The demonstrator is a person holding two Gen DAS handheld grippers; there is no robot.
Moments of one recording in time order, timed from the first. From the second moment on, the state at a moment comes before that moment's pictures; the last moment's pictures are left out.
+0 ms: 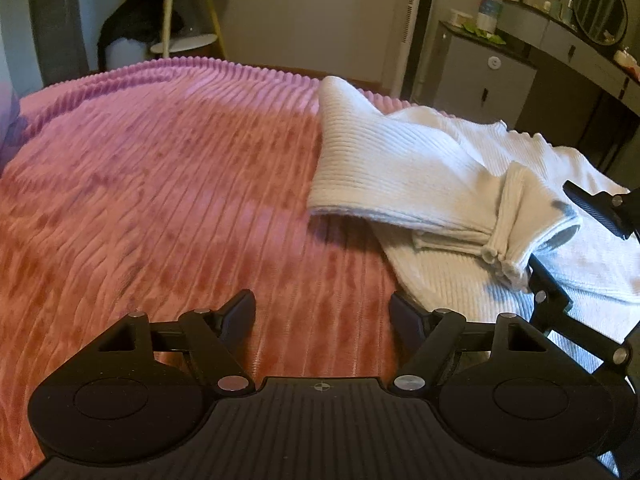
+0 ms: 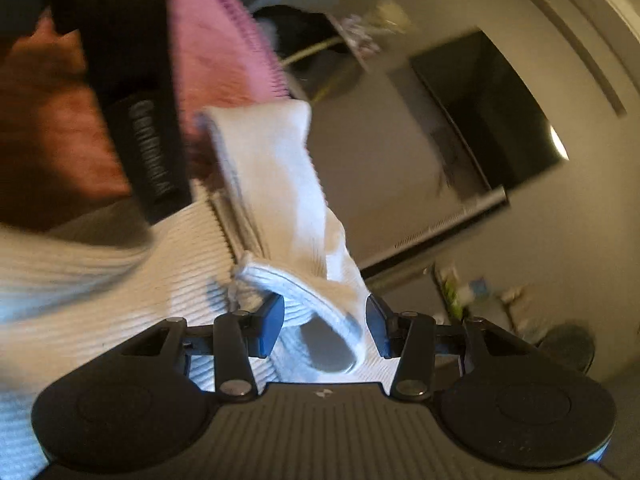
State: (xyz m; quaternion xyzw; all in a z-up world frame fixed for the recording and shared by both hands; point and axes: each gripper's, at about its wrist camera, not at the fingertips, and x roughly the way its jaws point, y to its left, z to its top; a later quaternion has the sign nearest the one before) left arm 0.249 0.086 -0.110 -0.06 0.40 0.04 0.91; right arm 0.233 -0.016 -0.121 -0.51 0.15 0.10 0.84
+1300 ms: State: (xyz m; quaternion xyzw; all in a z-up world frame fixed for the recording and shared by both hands) left arm 0.238 0.060 -0.104 -0.06 0.41 -0.01 0.91; right arm 0.274 -0.238 -0.074 0.17 0.26 -0.09 0.95
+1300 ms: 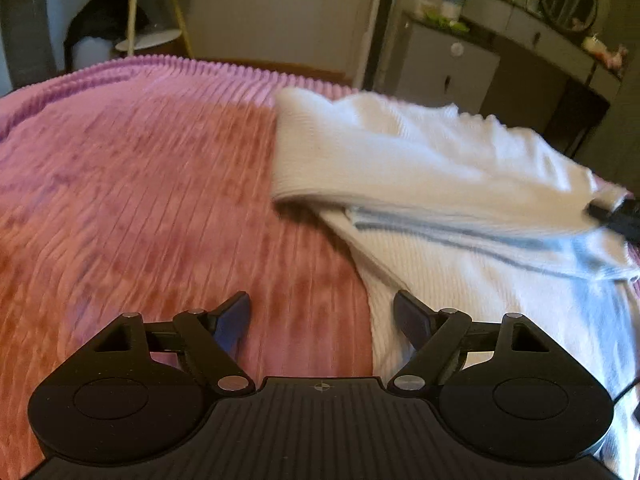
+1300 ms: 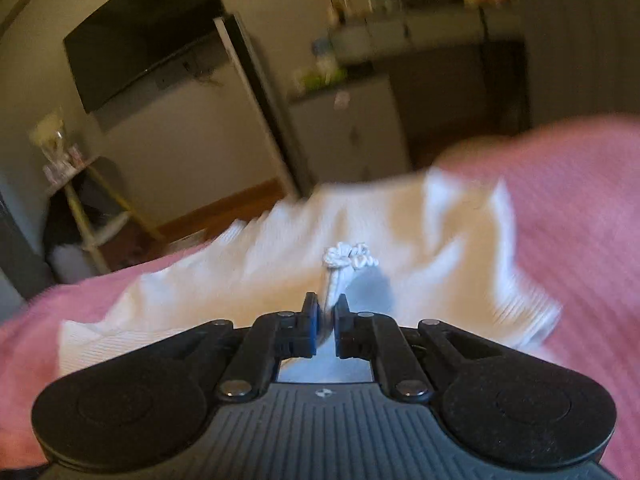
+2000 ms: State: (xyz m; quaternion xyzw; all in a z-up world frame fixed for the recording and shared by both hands) left arm 0.240 0.065 -0.100 -0.11 0.43 -0.06 0.90; right arm 0.274 -0.311 -0.121 0.28 0.26 -0.12 0.91
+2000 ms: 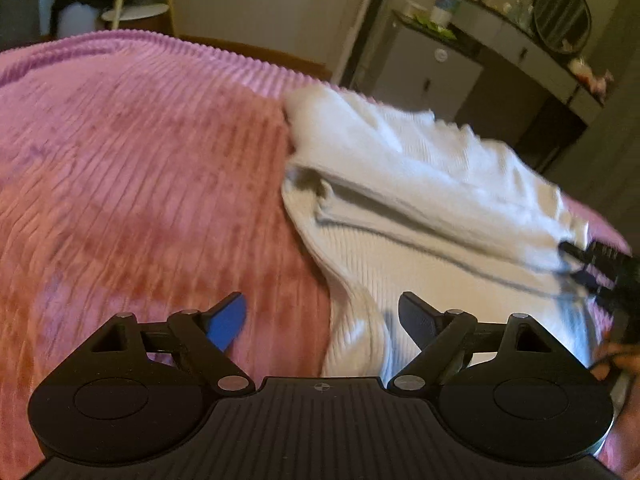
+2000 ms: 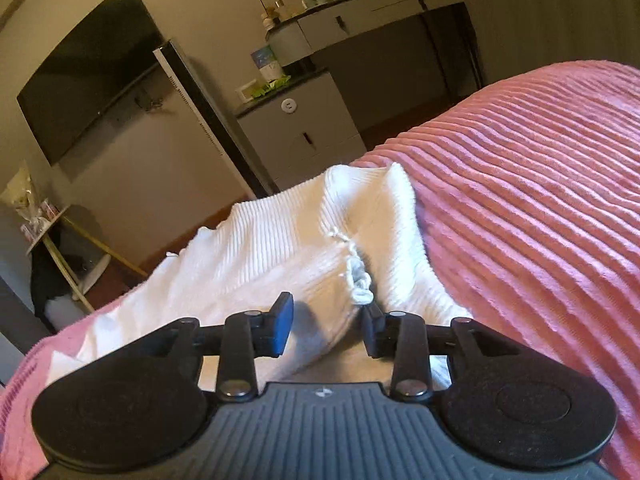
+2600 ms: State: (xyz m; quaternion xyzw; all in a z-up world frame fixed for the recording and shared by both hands) left arm 0.242 0.045 -0.120 -0.03 0.42 -0.04 0.91; right arm 0.284 -0.271 -0.098 0.01 0.29 -0.16 0.94
